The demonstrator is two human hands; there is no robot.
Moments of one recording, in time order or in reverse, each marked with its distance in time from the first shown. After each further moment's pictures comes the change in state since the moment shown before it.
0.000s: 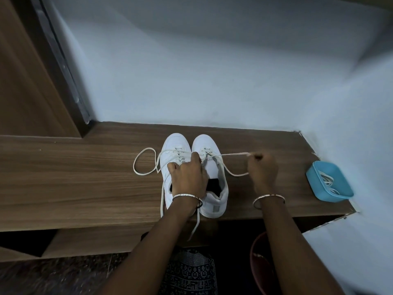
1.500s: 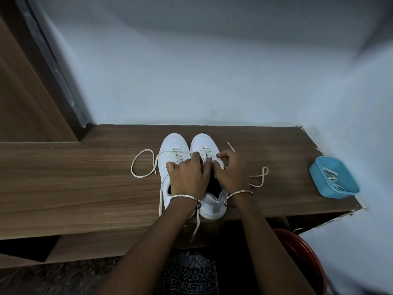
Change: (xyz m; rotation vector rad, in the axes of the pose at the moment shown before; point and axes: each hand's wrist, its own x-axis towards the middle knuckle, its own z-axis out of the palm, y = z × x) left_hand 0.006 0.005 0.004 -0.004 0.076 0.013; right_hand -0.047 -0.015 0.036 0.068 -0.269 -0.360
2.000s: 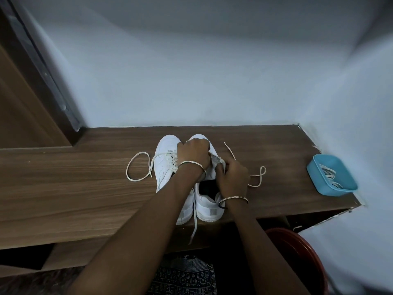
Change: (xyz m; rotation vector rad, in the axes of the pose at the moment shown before) left_hand 0.075 0.018 0.021 0.142 -0.249 0.145; right_hand -0.010 0.008 0.004 -0.180 0.175 0.042
